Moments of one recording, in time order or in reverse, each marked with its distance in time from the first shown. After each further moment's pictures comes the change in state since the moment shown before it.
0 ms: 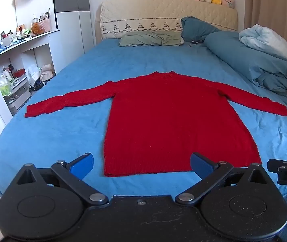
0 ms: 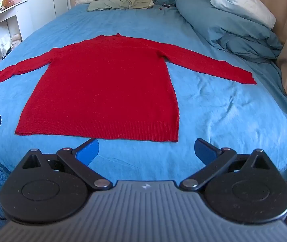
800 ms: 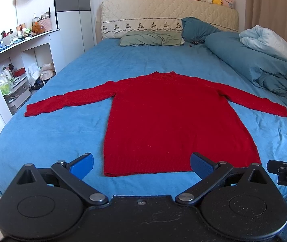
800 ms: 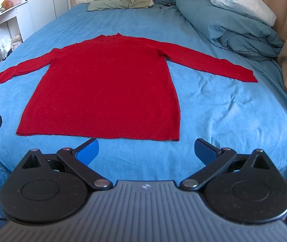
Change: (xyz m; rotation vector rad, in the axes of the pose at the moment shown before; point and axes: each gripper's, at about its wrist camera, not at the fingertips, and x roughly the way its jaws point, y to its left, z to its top) left arm 0.000 0.001 0.000 -0.009 0.001 -0.005; right arm 0.004 -0.003 -0.003 0.007 0.003 0.004
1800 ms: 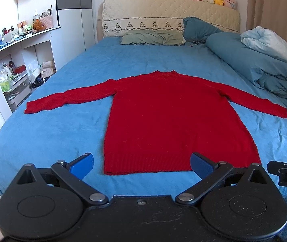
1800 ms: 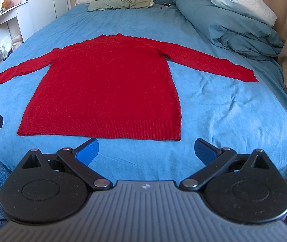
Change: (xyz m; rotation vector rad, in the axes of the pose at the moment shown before) left arm 0.002 0.003 -0.001 -0.016 0.005 -0.002; right arm -0.001 0.003 0.001 0.005 0.003 0.005
